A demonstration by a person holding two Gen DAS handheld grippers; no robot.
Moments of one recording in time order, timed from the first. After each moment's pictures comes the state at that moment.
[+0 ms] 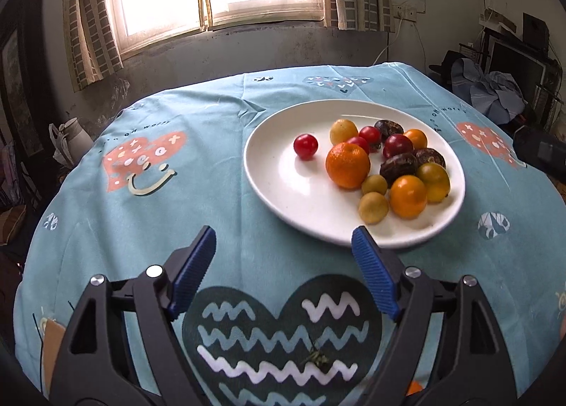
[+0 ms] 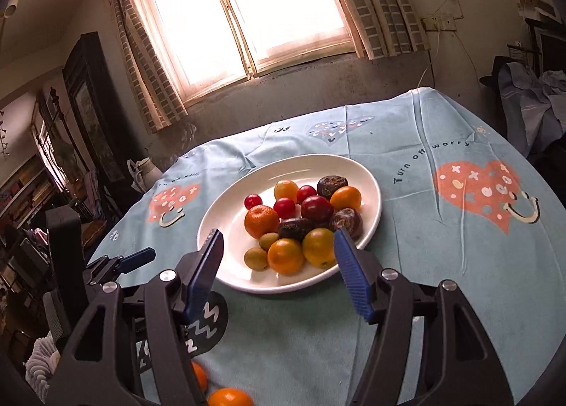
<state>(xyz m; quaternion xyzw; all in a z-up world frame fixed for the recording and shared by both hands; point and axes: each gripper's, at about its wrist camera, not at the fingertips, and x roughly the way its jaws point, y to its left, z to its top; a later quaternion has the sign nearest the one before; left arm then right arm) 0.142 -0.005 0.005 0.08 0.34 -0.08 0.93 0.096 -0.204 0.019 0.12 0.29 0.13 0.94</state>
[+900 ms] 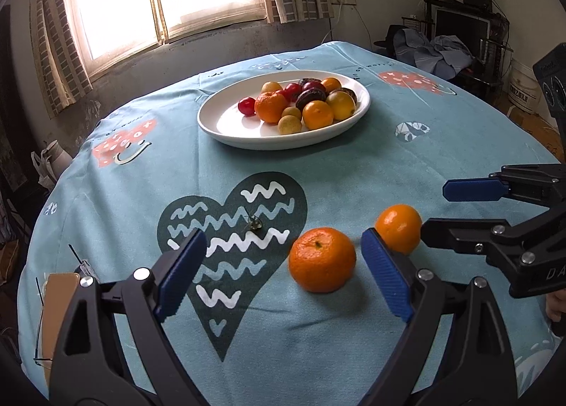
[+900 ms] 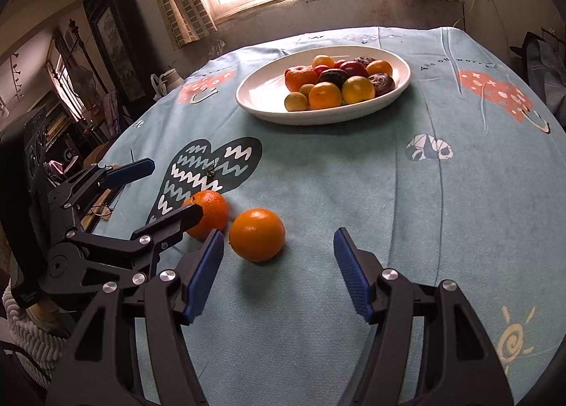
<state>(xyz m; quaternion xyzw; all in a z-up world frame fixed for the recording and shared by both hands) 0.035 -0.019 -0.011 0.14 0.34 -0.16 0.92 0.015 -0.176 -0.040 0.06 0.41 0.19 0.89</state>
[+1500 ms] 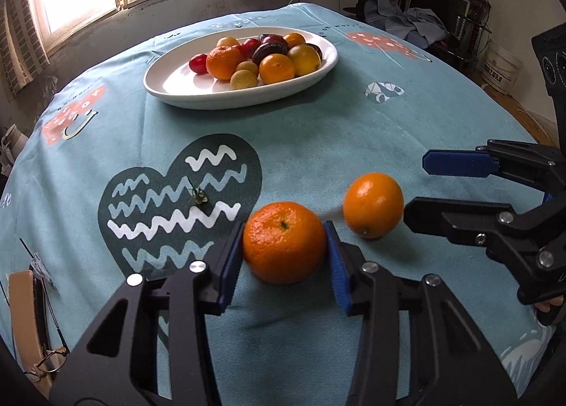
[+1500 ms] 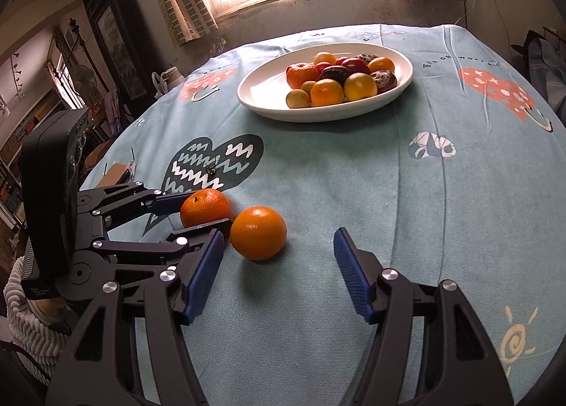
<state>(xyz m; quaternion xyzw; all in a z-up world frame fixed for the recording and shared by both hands) 0.055 -0.029 -0.034 0.12 0.41 -0.22 0.88 0.019 -0.174 -0.043 0.06 0.41 0.19 0.89</state>
